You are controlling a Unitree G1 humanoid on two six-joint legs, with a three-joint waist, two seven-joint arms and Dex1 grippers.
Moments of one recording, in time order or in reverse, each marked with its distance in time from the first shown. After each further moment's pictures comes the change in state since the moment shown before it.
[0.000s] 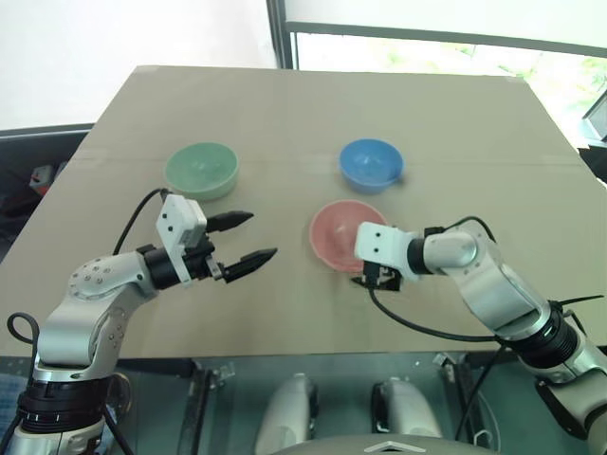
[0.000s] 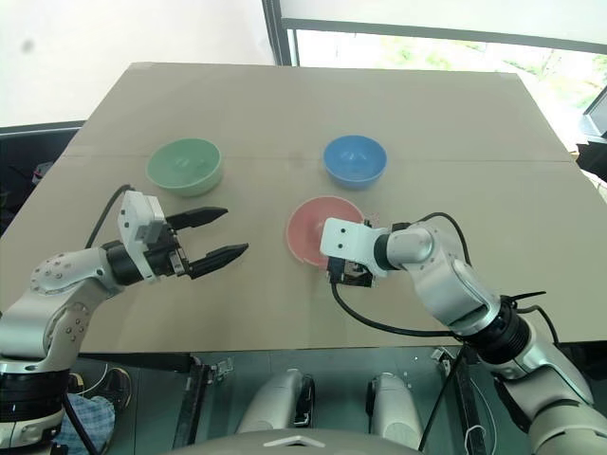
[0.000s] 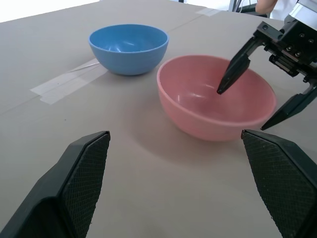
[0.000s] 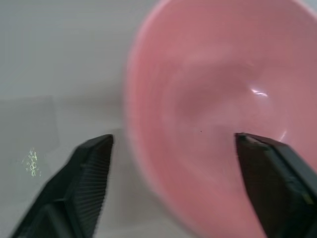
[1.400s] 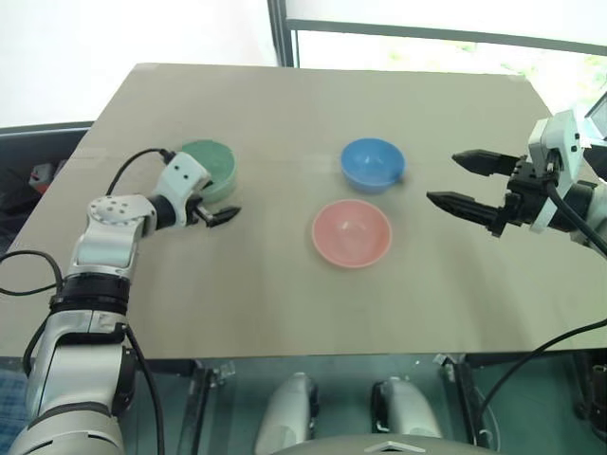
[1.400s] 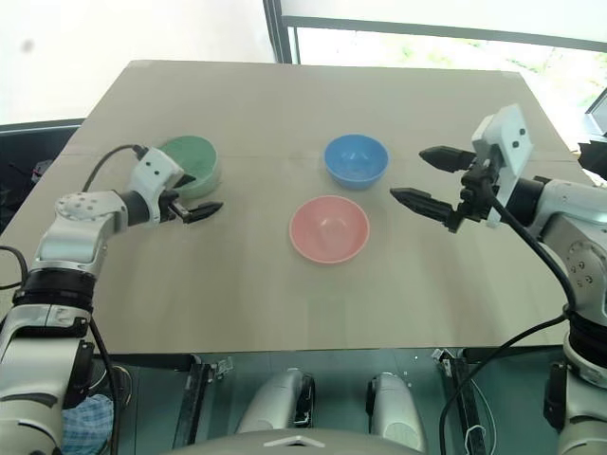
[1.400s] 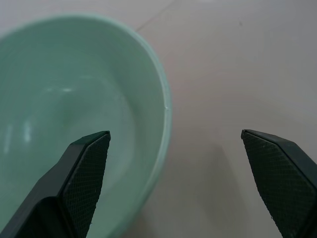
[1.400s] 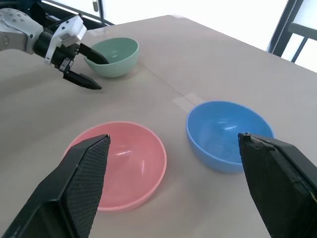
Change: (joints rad) left arm -0.579 0.038 -0.261 0.879 0.489 -0.212 0.075; right arm 0.104 -0.185 -0.838 -0.025 0.767 0.092 -0.061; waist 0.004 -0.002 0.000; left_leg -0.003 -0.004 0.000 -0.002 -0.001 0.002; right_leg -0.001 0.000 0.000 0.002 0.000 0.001
